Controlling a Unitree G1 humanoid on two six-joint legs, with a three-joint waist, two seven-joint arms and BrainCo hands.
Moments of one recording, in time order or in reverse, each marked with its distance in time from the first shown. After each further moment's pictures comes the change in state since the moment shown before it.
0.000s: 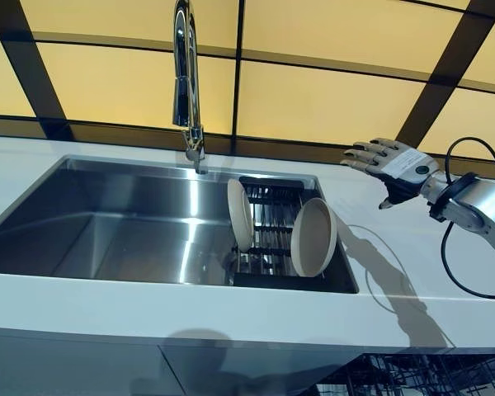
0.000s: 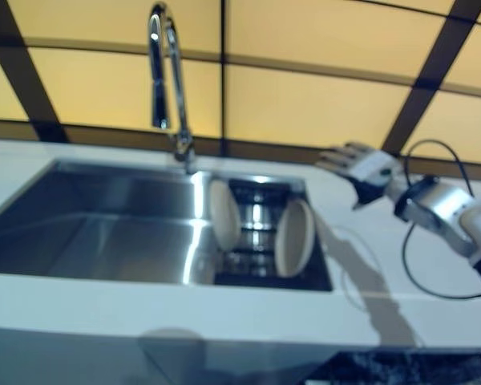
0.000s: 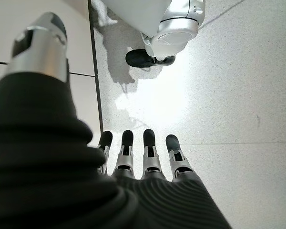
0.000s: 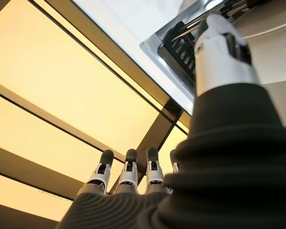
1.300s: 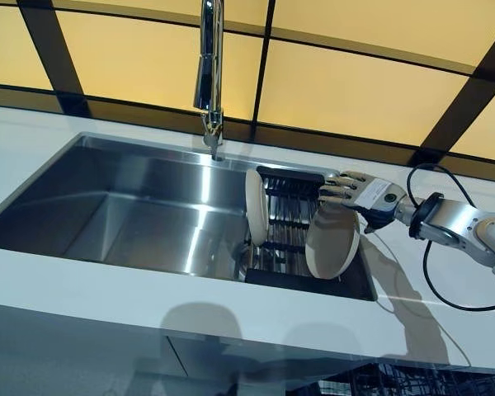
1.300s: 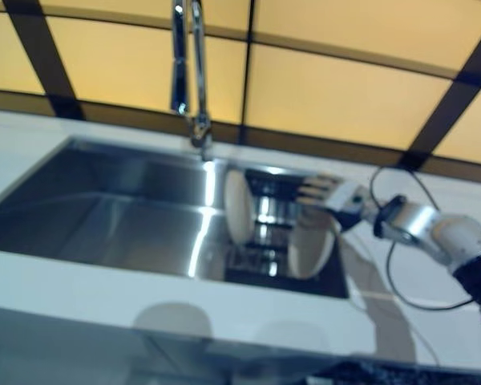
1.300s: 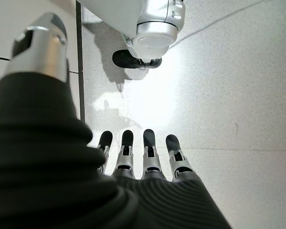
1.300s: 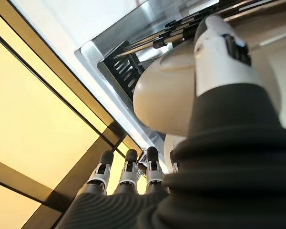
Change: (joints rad) left arm 0.013 0.017 0.004 -0.001 -0.006 -0.028 0.011; right arm 0.009 0.042 0.092 -0.025 -0.160 -0.081 0.006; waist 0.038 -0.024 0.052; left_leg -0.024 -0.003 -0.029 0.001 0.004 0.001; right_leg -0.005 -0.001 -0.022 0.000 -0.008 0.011
